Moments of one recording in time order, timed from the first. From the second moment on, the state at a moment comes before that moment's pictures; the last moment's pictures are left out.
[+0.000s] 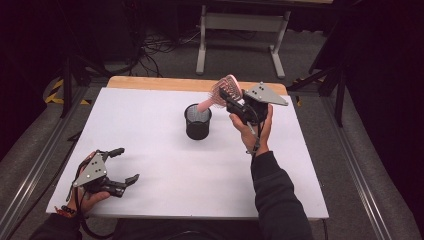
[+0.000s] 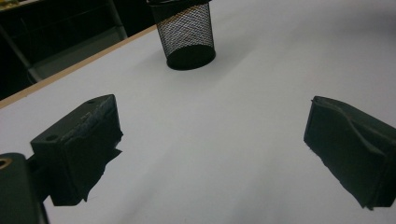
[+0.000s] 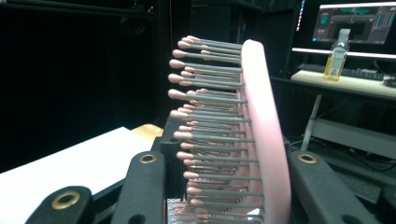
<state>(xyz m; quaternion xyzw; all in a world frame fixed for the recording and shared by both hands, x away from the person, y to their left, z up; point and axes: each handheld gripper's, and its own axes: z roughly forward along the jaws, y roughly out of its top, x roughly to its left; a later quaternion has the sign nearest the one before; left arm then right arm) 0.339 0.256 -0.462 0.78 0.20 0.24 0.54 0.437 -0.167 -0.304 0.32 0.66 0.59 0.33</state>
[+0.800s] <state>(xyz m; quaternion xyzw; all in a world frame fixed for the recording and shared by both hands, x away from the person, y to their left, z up) 0.337 0.253 -0.460 0.78 0.20 0.23 0.54 0.462 -0.141 -0.334 0.33 0.69 0.56 0.31</state>
